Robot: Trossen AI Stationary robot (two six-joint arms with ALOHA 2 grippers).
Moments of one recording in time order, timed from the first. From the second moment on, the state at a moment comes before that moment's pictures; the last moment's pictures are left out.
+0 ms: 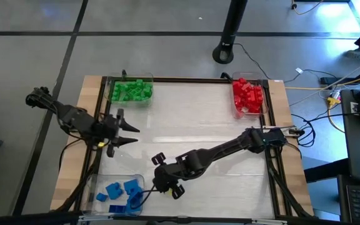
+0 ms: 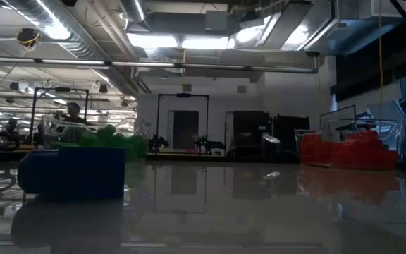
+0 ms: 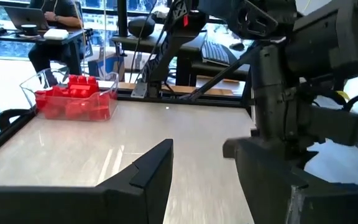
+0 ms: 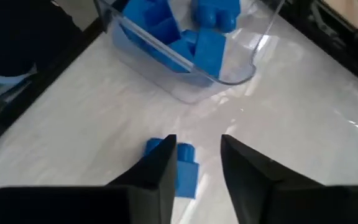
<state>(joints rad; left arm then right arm) -0.50 0.64 0.69 -0.22 -0.45 -0.17 0.39 2.36 2.34 -0.86 0.07 -0.30</state>
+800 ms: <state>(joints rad) -0.50 0.64 0.69 -0.25 -0.45 -0.19 0.42 2.35 2.00 -0.59 0.18 -0.06</state>
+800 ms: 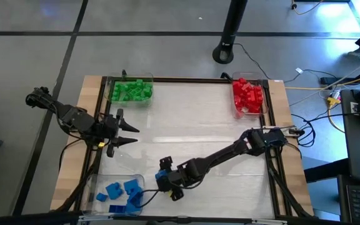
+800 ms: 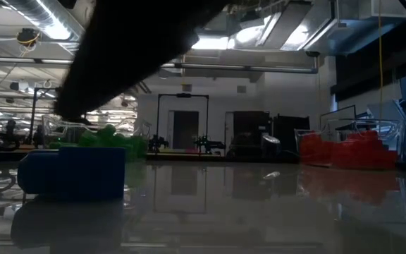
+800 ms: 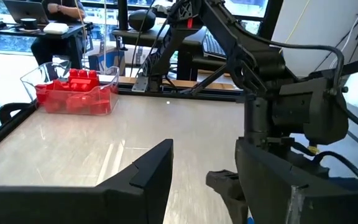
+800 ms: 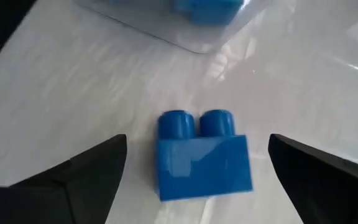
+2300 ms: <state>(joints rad) -0.50 0.70 0.69 -0.25 -0.45 -0.19 0.39 2.35 1.78 -0.31 0.14 -0.03</state>
